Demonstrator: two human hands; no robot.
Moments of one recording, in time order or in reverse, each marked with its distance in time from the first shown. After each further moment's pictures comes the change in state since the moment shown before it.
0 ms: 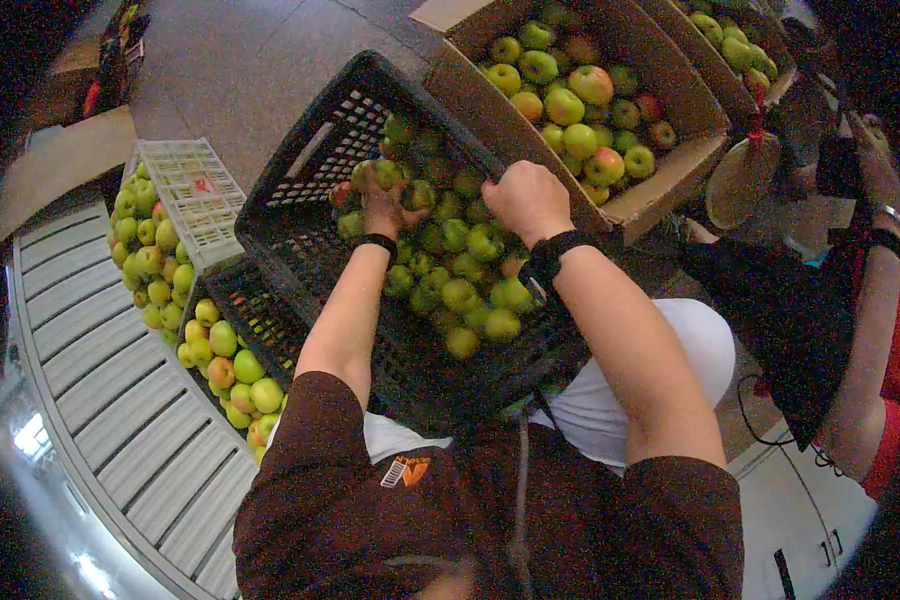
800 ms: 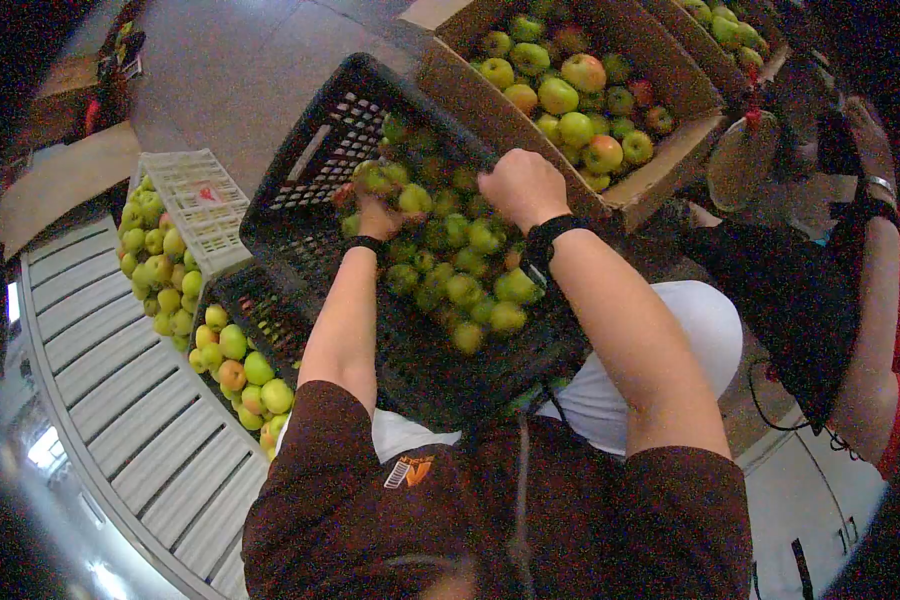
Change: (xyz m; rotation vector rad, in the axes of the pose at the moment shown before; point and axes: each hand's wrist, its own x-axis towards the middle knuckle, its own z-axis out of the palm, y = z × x) left_hand 0.009 -0.041 0.035 -0.575 0.092 0.066; right_hand -0.003 0.001 -0.001 0.020 0.020 -0.009
